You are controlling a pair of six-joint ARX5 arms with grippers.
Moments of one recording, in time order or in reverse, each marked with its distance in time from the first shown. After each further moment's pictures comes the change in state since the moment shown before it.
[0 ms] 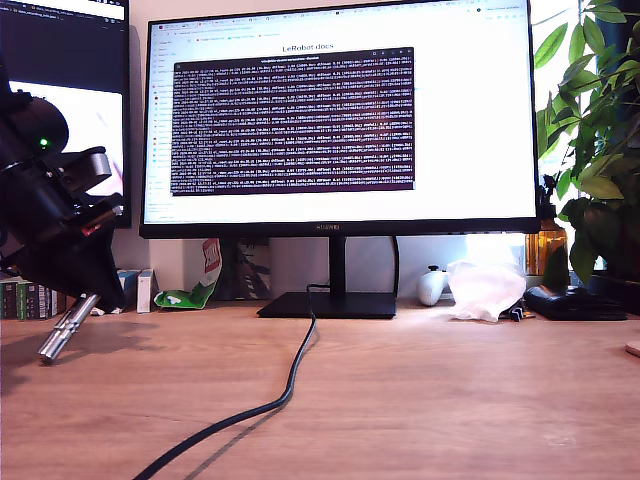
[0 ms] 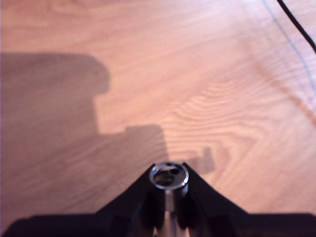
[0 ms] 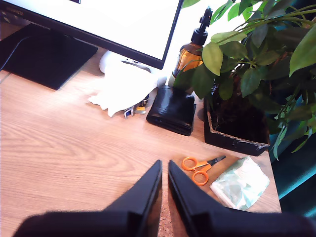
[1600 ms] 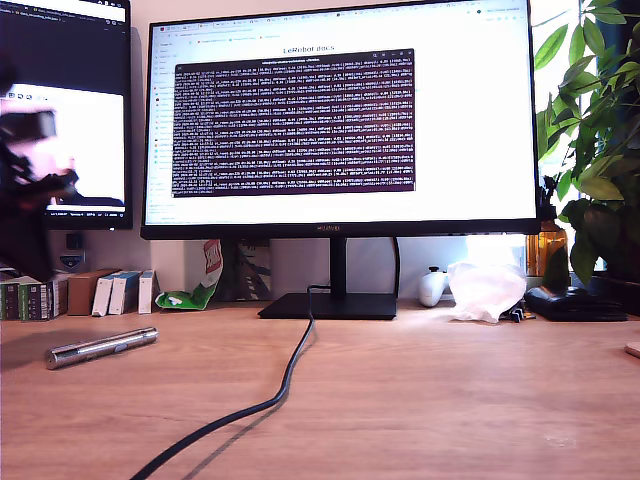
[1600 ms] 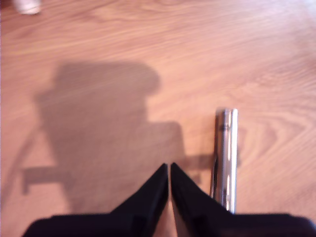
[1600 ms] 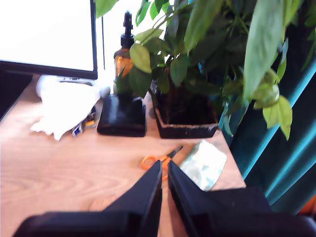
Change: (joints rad) left arm 0.040 -0.354 -0.291 0.134 -0.230 -0.085; right arm -0.109 -0.091 -0.077 0.051 0.104 0.156
